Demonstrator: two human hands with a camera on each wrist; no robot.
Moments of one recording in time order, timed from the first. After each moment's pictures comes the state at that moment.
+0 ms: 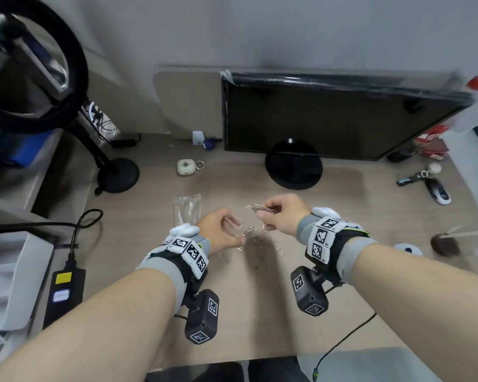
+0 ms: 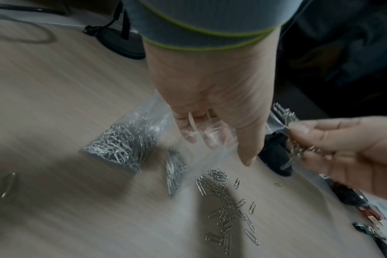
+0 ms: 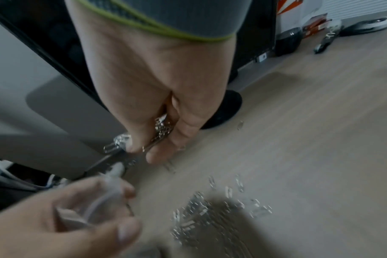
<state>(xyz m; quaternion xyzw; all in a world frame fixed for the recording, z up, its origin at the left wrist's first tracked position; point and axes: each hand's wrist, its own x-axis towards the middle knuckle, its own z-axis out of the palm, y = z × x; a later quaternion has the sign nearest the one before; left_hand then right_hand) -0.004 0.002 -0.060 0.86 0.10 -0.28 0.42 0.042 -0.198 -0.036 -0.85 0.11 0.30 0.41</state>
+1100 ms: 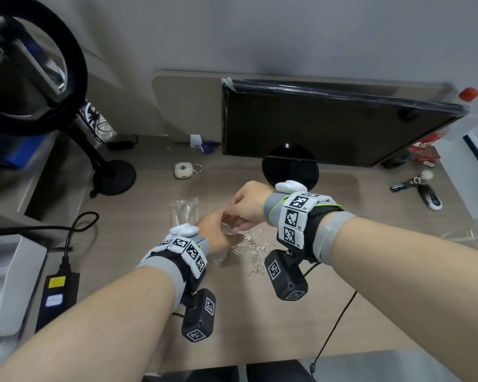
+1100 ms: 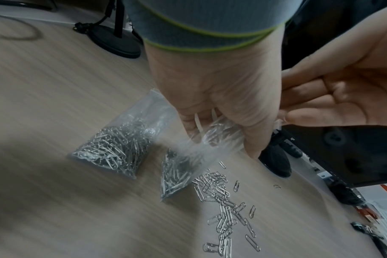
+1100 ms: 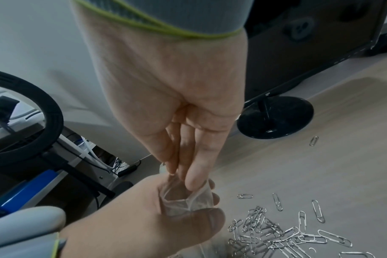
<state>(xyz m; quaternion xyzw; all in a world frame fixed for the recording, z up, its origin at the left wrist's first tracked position) -0.016 0.016 -0.038 0.87 0.06 -0.26 0.41 0.051 -0.108 0.031 -0.84 0.05 0.43 0.33</state>
